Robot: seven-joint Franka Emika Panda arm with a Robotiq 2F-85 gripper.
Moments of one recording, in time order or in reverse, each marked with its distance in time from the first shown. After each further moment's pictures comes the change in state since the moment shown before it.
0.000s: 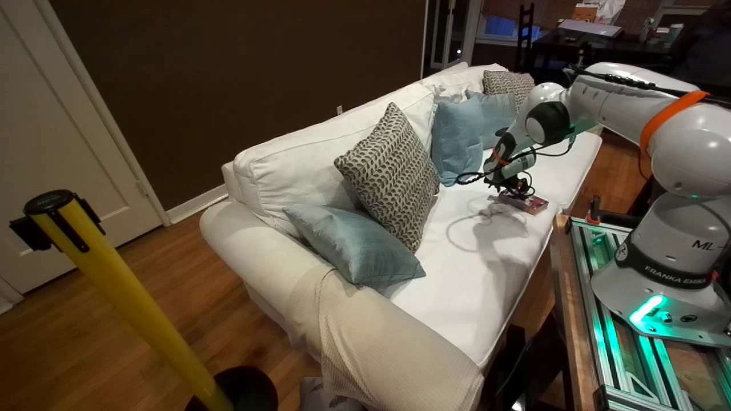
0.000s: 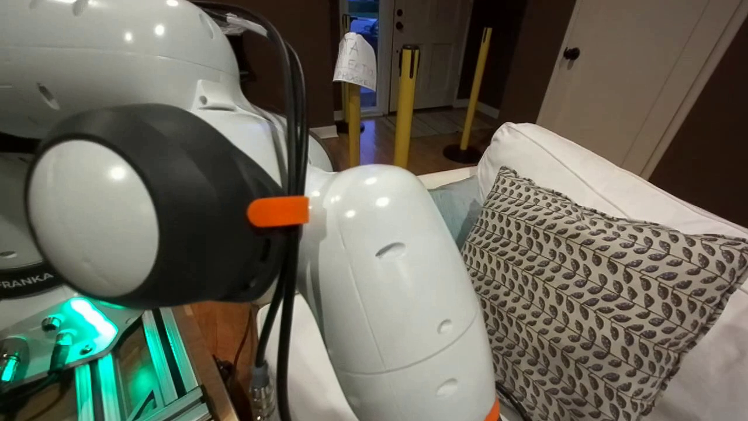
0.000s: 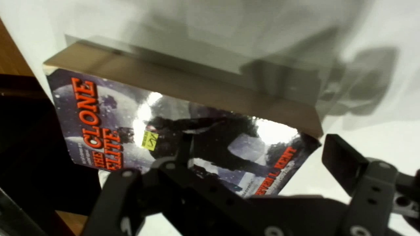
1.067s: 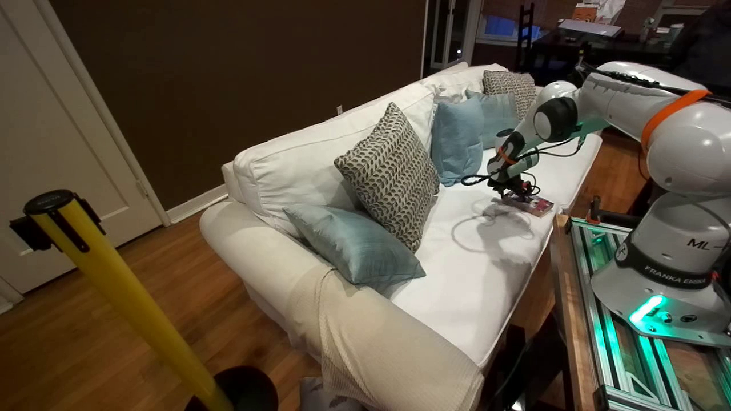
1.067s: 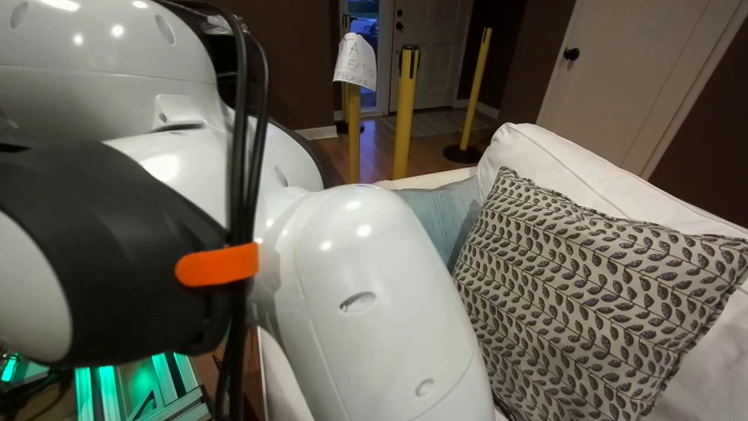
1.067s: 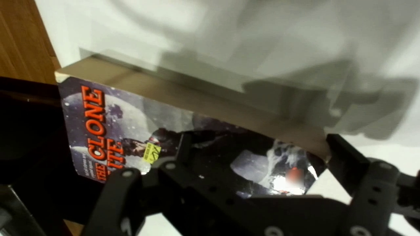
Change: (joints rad) arm -0.102 0.000 0.108 0.055 -0.179 -0.131 0.012
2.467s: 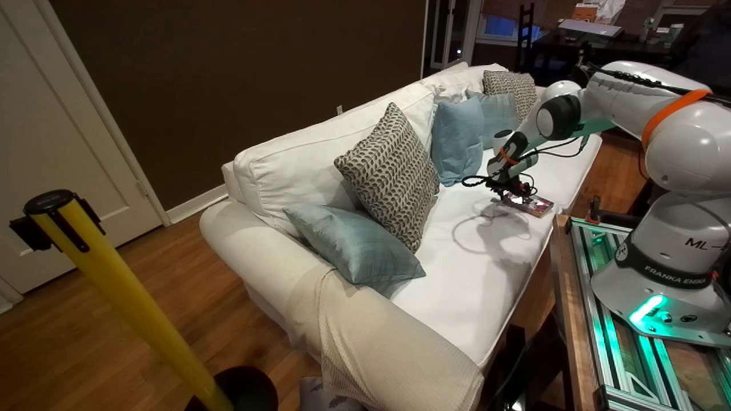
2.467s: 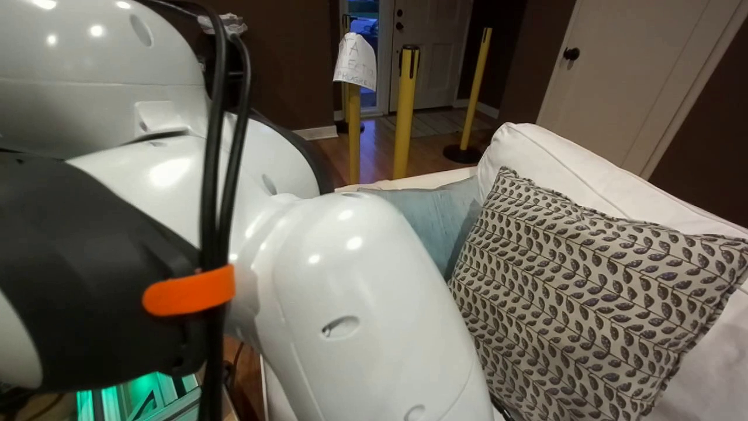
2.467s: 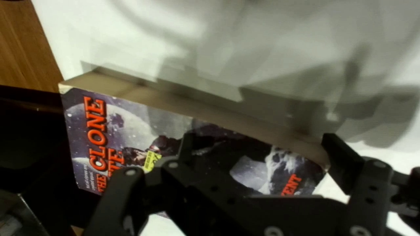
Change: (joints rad) arm -0.043 0.000 0.069 0.022 -0.115 -0.046 0.084
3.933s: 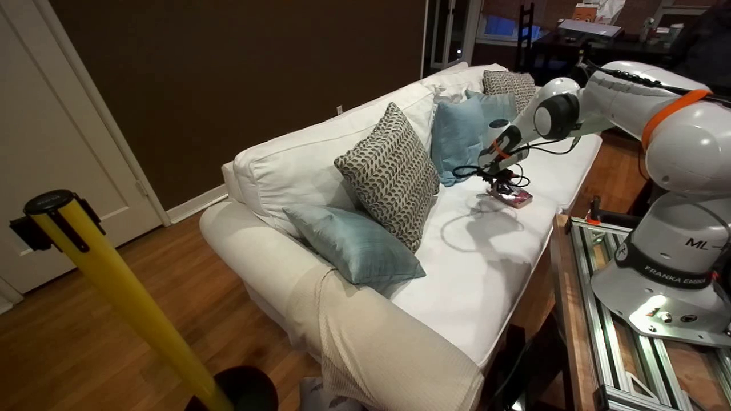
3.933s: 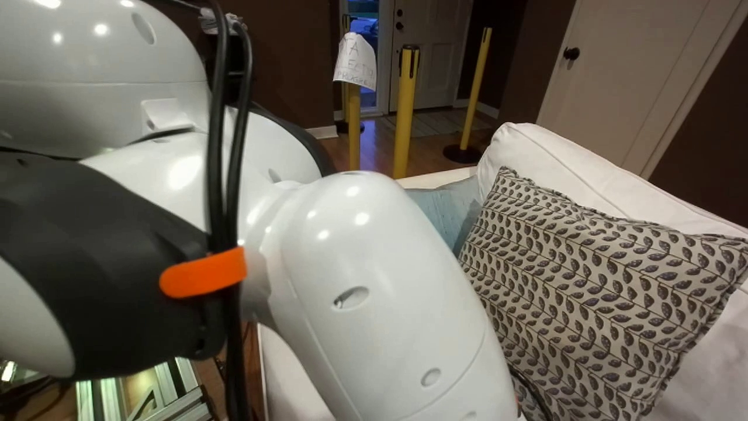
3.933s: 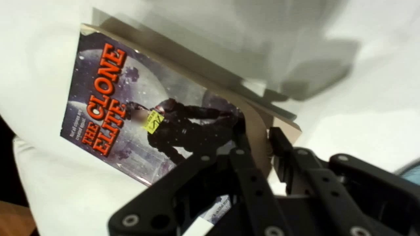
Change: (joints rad) arm 0.011 -0.003 0.048 0.073 0.037 0.141 -0.195
